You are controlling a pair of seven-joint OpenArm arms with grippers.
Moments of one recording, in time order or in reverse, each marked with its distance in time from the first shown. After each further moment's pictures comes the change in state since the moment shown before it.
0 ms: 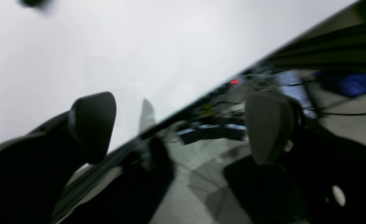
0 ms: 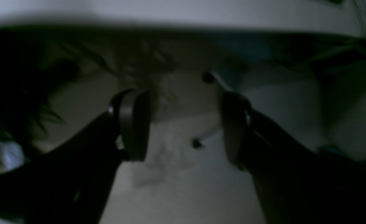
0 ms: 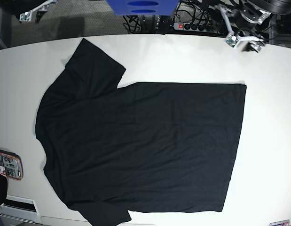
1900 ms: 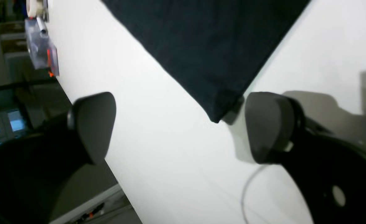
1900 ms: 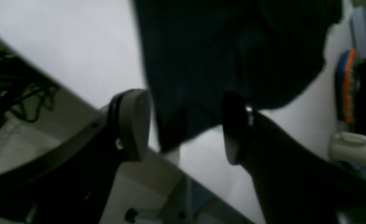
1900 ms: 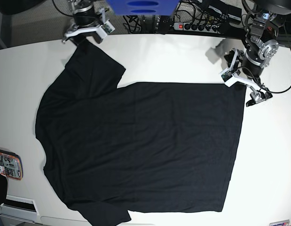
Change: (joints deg) left arm -22.8 -4.3 3.6 1.3 27.3 -12.1 -0.7; right arm 11.4 0.0 -34.3 11.6 -49.5 3.8 -14.7
